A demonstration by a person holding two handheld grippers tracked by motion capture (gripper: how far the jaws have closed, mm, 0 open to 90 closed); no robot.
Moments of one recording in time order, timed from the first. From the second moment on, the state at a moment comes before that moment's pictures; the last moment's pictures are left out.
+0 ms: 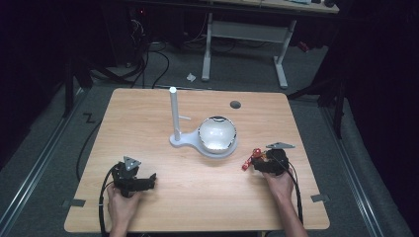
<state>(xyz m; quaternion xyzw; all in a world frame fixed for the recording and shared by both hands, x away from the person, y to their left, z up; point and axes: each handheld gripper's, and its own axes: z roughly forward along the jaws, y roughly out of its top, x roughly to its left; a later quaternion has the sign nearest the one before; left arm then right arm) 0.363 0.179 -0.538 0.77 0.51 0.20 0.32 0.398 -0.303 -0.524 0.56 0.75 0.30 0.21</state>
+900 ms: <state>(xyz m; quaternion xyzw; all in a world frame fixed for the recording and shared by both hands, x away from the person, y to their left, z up) 0.363 0.179 -0.538 0.77 0.51 0.21 0.32 0.394 -0.291 -0.516 0.50 0.78 0.30 0.24</state>
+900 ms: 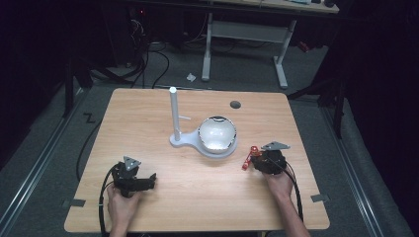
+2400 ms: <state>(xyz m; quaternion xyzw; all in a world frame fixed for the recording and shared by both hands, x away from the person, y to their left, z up) 0.363 0.179 -0.538 0.77 0.51 0.21 0.32 0.369 -0.309 -0.426 0.46 0.76 0.40 0.23</state>
